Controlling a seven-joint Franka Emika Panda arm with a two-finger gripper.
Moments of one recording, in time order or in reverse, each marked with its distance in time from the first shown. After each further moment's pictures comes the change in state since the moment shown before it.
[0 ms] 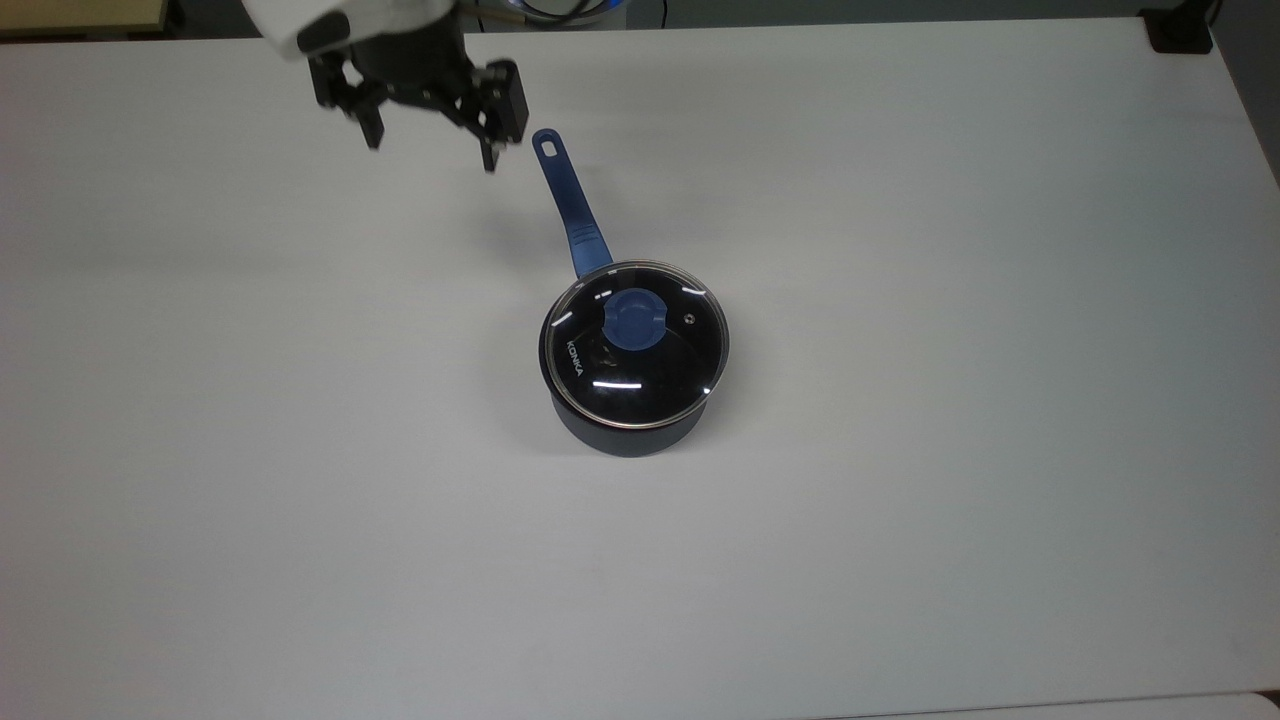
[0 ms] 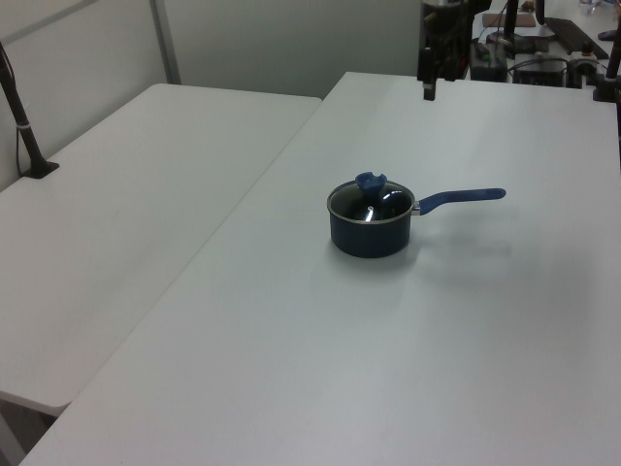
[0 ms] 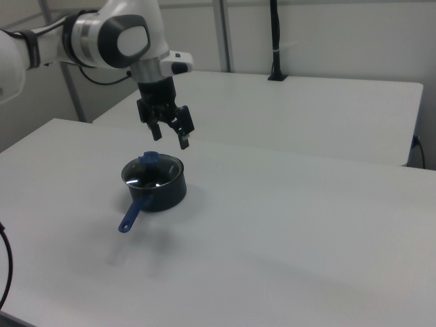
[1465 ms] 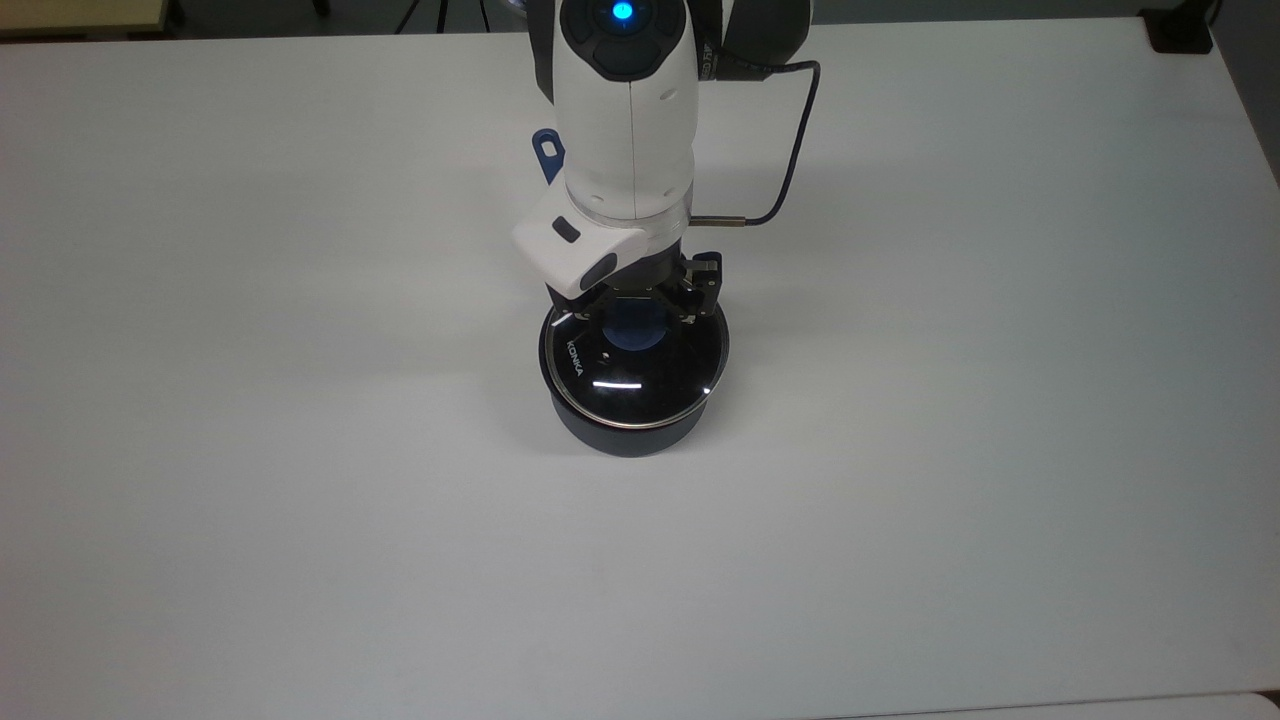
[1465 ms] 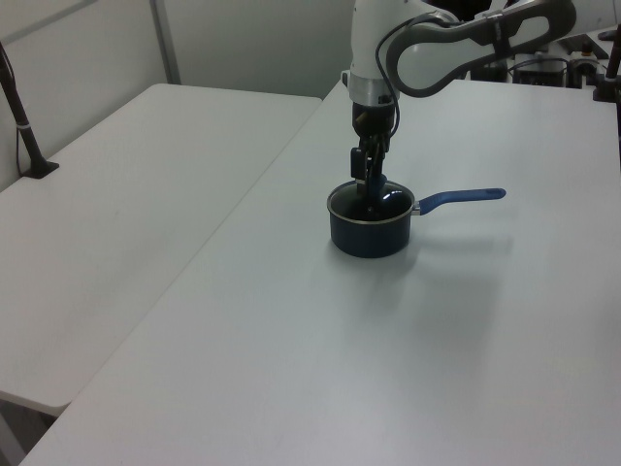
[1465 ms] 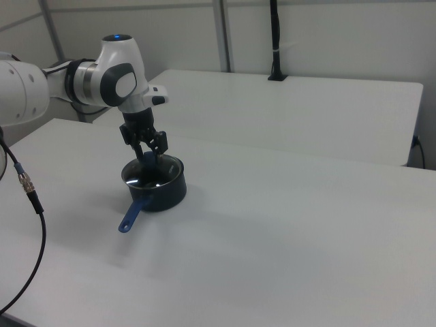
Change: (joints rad) arm 0.180 0.281 0.026 0.081 0.093 0.237 0.032
